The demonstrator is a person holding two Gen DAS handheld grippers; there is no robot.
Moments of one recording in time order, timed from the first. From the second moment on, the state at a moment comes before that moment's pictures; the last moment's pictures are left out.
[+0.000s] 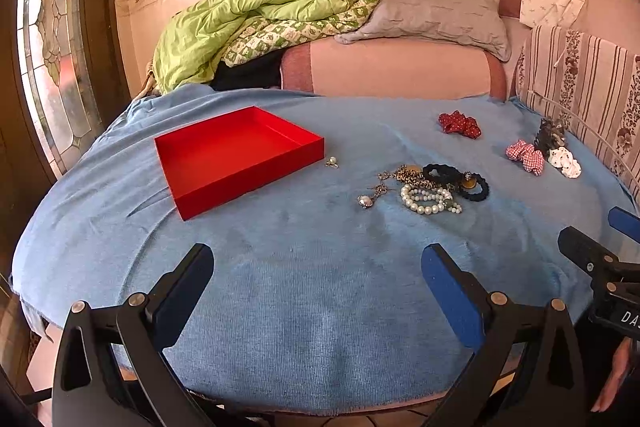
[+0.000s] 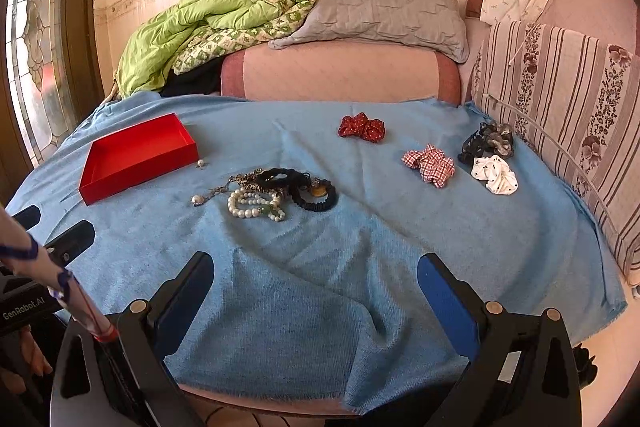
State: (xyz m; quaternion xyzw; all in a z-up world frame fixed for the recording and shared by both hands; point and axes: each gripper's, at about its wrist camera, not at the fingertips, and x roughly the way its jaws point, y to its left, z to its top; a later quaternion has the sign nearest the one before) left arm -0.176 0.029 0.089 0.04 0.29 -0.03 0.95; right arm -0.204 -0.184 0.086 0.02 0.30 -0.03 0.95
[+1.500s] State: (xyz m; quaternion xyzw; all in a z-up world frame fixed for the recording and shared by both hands) left arm -0.035 0.031 0.052 0.00 0.42 -0.12 0.90; right arm -0.086 -0.222 0.068 0.11 0.37 0.01 0.92
